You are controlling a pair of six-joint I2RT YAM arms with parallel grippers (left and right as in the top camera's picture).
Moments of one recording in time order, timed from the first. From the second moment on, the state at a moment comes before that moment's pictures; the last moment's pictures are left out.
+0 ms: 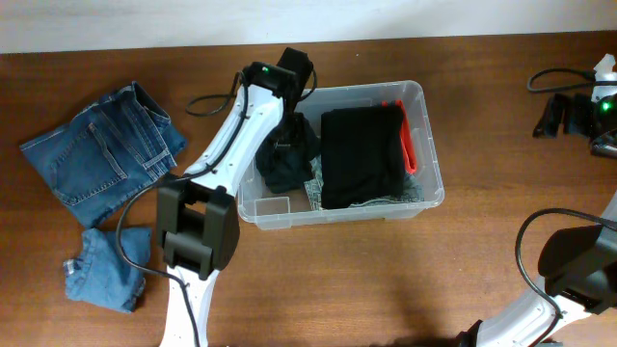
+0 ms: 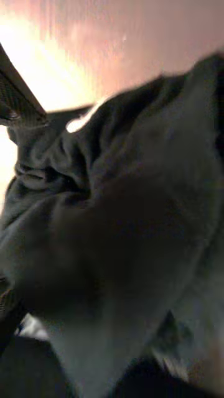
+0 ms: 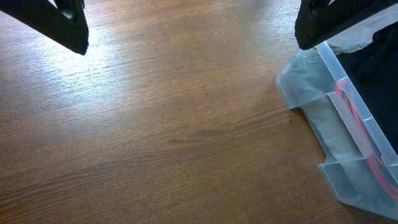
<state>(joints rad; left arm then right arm) -0.43 2.29 2.14 -1.32 -0.11 -0.40 -0.51 1.96 2.22 -1.69 -0.15 -0.16</state>
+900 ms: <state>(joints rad) -0.43 2.29 2.24 -1.33 -0.05 -0.40 -0.51 1.96 2.22 -1.69 -0.15 -0.16</state>
